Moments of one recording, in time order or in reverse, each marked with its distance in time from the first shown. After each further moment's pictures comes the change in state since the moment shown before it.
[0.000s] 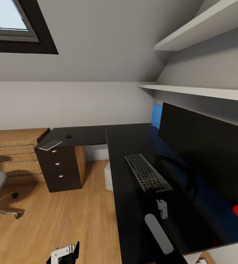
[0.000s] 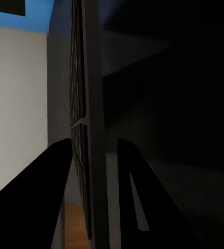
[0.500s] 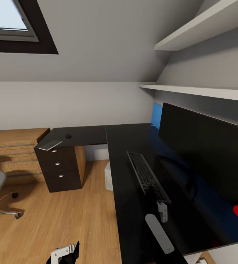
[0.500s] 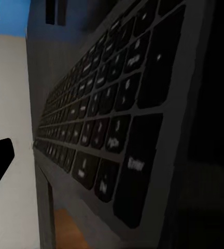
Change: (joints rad) left arm 0.000 0.000 0.000 0.000 0.000 0.000 0.000; right arm 0.000 0.000 -0.002 -0.001 -0.034 -0.009 -0.061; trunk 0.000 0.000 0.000
